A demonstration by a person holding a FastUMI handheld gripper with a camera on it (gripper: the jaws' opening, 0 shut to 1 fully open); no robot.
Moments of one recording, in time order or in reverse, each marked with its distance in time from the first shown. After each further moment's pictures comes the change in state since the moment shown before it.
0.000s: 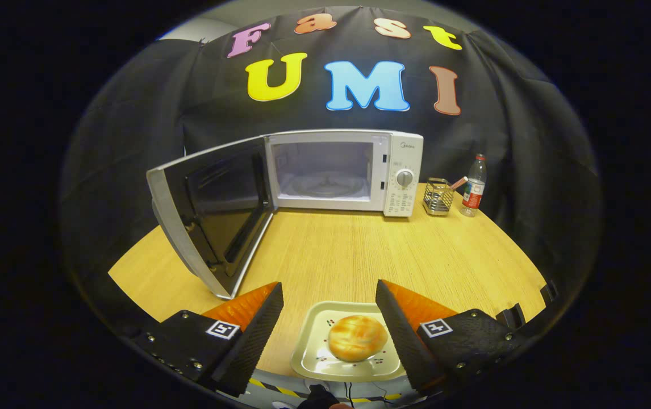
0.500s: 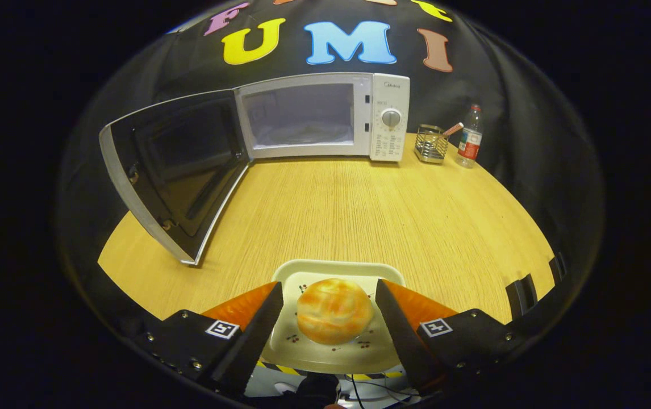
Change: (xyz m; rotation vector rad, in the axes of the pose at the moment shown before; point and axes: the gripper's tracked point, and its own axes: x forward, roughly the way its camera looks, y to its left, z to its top) arm 0.022 -0.020 -0.061 0.061 0.248 -0.007
